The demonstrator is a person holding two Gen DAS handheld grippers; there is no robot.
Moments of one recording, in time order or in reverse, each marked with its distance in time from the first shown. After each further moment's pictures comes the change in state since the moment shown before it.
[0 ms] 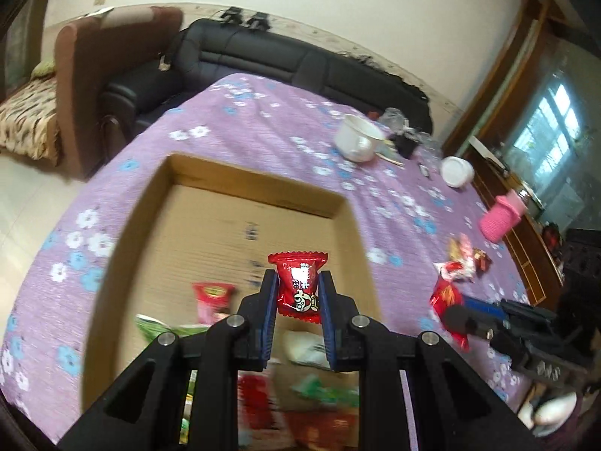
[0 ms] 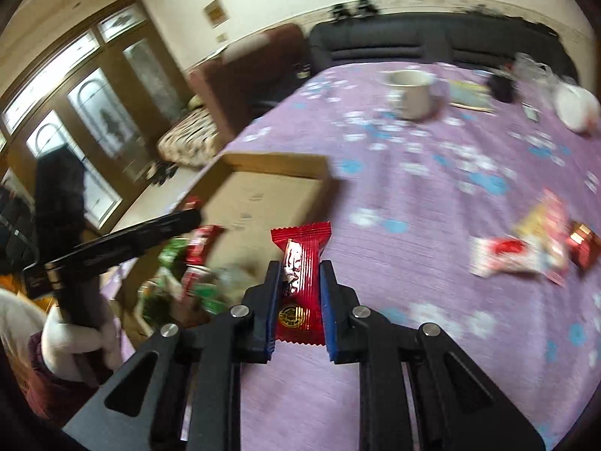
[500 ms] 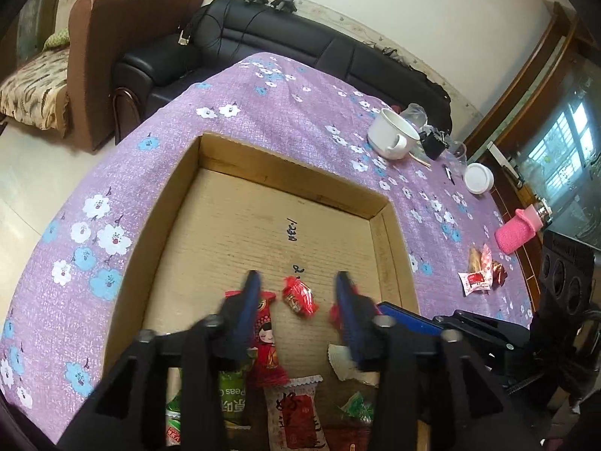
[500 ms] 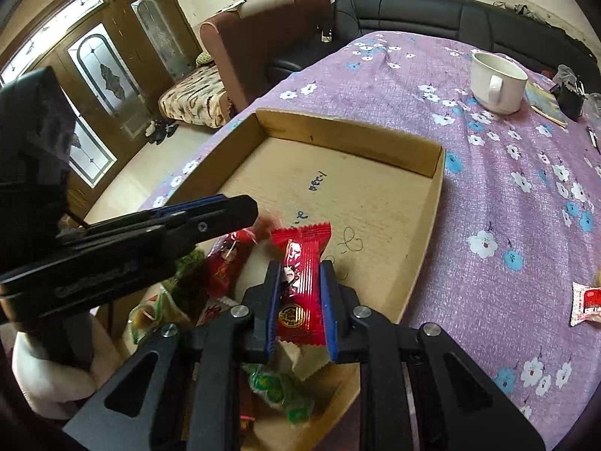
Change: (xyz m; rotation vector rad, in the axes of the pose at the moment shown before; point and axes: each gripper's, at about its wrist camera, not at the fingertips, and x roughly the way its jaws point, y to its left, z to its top) left arm 0.018 0.030 0.010 -0.079 0.064 0.011; right arm 0.088 0.047 0.017 -0.062 0.109 -0.060
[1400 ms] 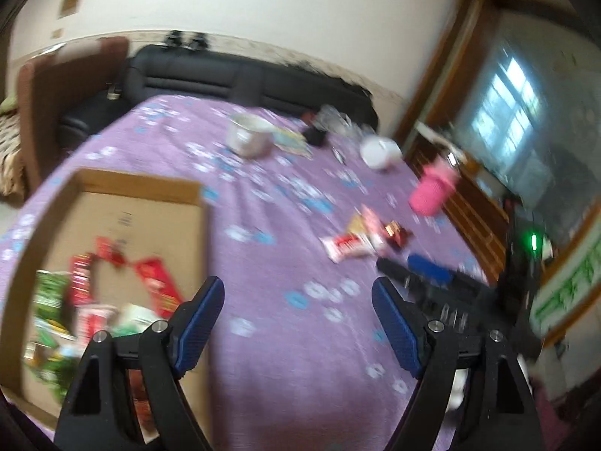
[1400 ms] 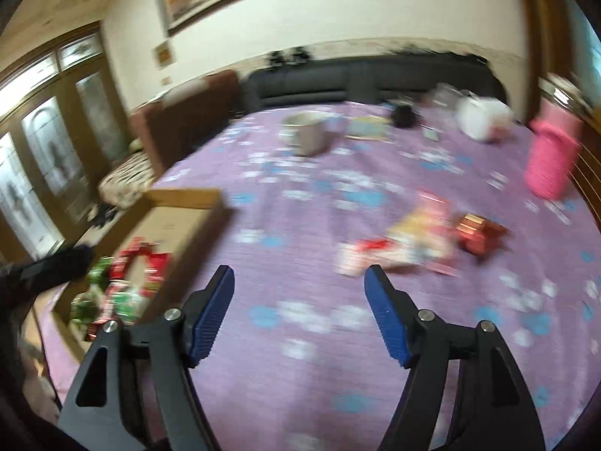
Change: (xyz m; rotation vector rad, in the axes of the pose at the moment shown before) left arm -0.033 -0.172 -0.082 0.254 -0.085 -0.140; right arm -0.156 -0.164 -0.098 0.230 -0.309 -0.262
